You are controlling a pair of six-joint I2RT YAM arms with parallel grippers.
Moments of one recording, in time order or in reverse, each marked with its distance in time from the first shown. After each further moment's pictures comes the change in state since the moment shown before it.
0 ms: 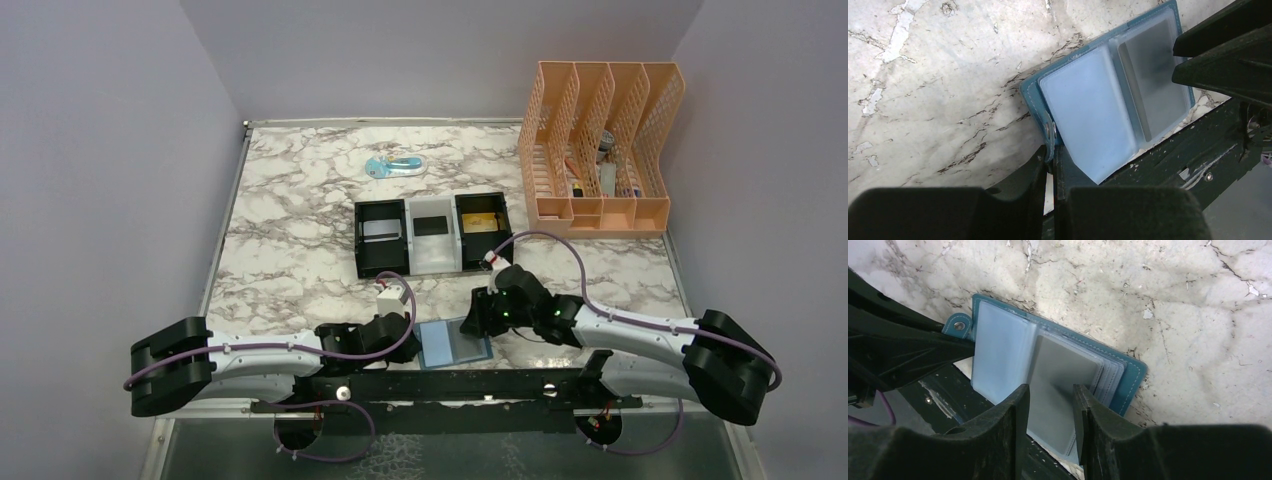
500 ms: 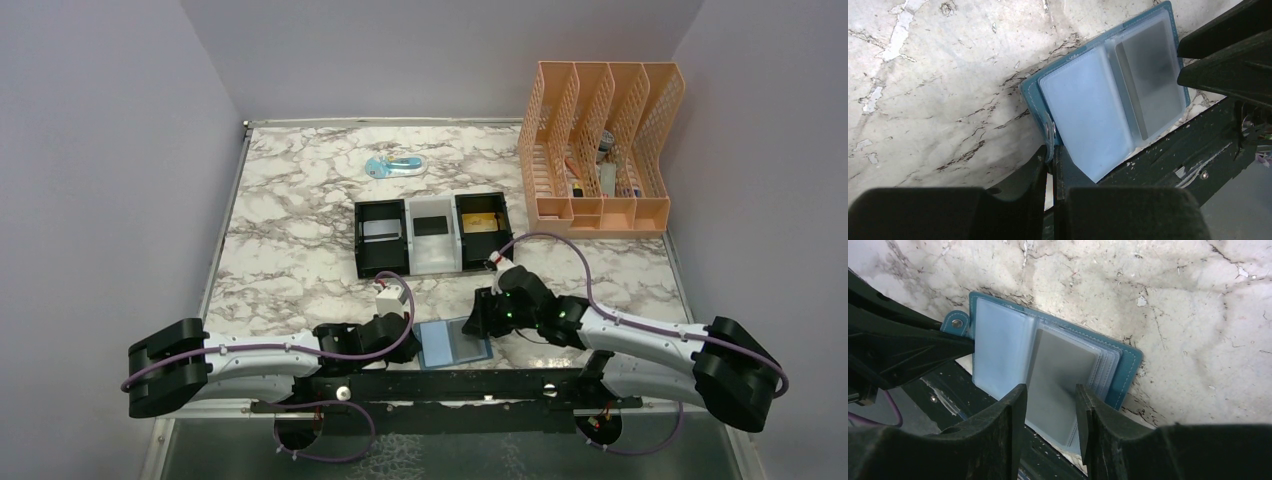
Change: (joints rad) left arm -0.002 -0.021 -0.001 -0.011 0.000 -0.014; right arm 0.000 -0.045 -0.006 -0.047 0.004 0.034
